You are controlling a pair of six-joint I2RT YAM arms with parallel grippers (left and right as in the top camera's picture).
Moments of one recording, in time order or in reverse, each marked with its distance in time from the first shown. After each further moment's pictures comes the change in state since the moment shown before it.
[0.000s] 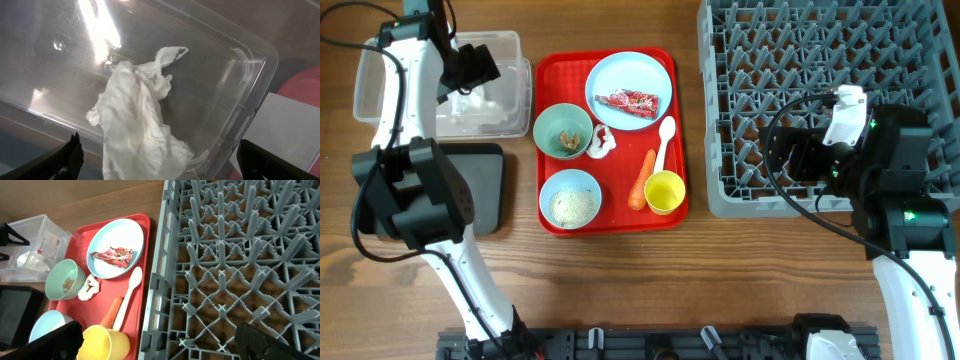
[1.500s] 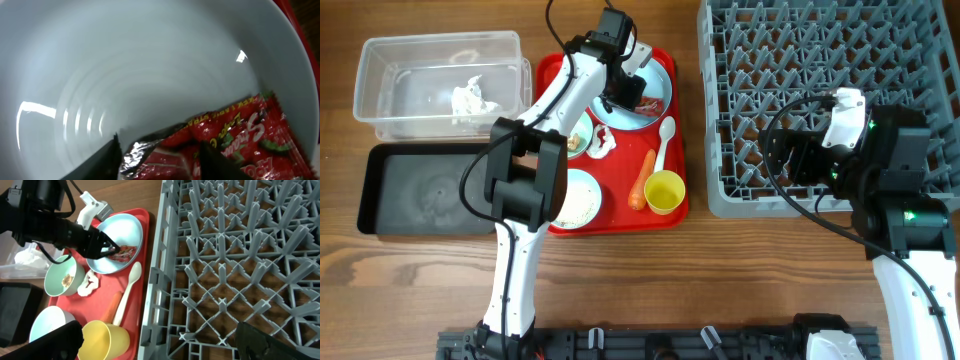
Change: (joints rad) left arm -0.543 0.202 0.010 0.227 0.178 0.414; right arm 0.000 0.000 0.000 -0.026 0.000 0.000
